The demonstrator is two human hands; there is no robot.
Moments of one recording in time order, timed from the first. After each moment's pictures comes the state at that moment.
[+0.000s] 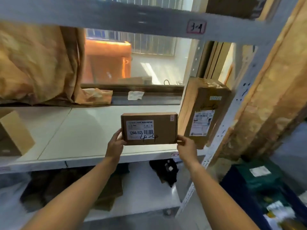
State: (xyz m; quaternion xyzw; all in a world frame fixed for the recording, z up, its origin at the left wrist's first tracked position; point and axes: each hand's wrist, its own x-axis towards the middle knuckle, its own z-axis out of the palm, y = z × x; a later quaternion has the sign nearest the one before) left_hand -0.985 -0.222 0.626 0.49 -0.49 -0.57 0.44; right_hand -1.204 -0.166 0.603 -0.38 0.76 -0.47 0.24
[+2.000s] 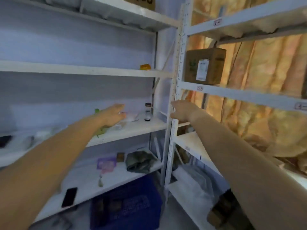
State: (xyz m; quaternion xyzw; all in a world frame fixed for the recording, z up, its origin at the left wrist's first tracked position) left_hand -0.286 0.199 0.902 0.88 -0.44 0.03 0.15; right_hand -0.455 -0.004 0.933 -0.96 0.27 -0.09 -0.04
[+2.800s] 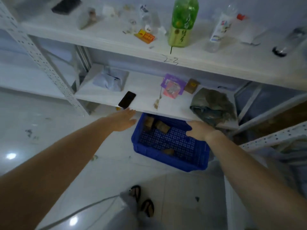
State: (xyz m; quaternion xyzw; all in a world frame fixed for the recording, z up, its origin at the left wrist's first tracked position) left_hand -0.046 0.208 0.510 0.94 -0.12 -0.30 0.11; right_hand -0.075 -0.089 0.521 -0.93 0.01 0.34 0.10
